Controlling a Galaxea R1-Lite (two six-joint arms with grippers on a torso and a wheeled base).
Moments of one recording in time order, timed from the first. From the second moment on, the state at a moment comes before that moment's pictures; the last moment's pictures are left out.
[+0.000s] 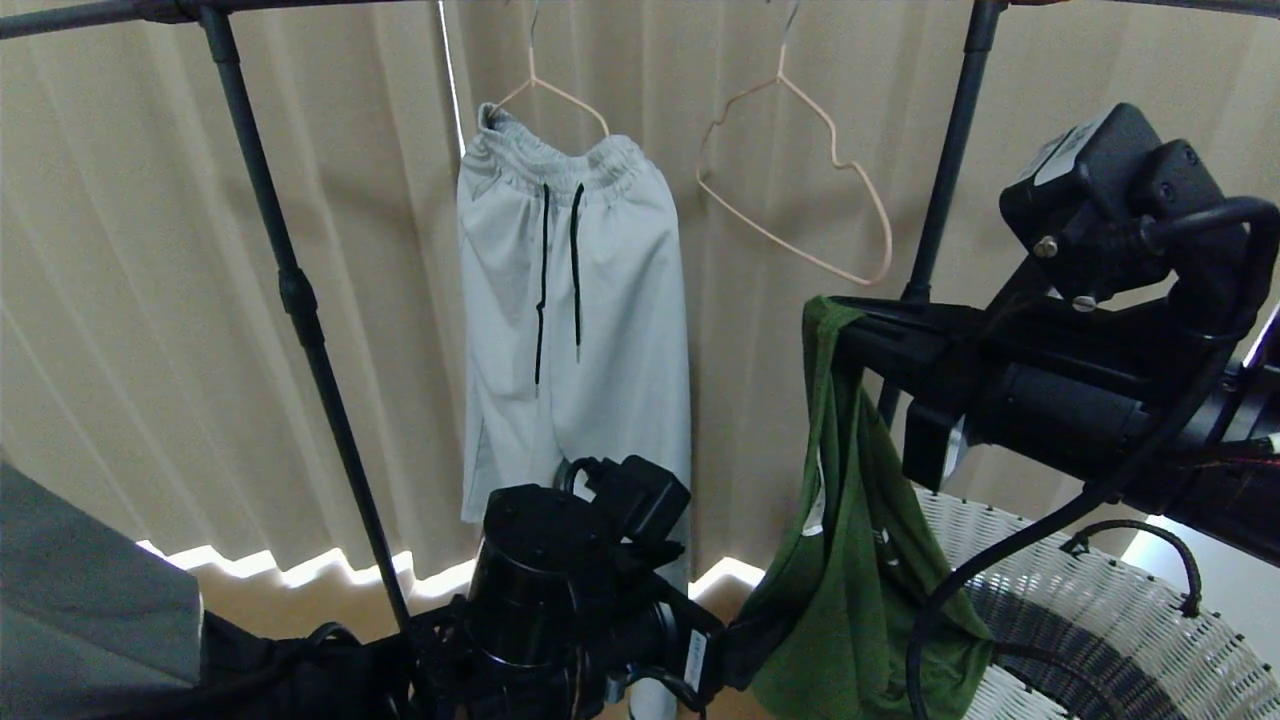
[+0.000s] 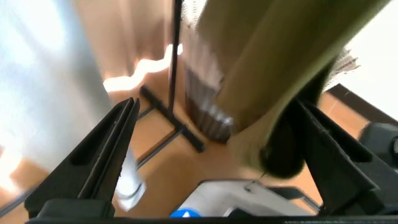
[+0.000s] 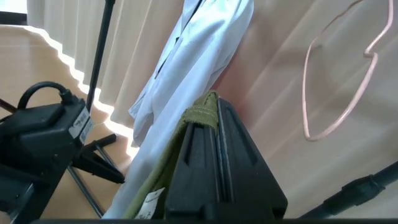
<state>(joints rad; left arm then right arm) -0.89 1.91 -0.63 -0.90 0.01 -0.20 0.79 1.43 -0.86 -0.52 -0.13 -0.34</state>
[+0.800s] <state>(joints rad) -0.86 1.82 -0.42 -0.97 0.09 -0.19 0.77 1.39 -0.83 -0.50 -0.14 -0.35</state>
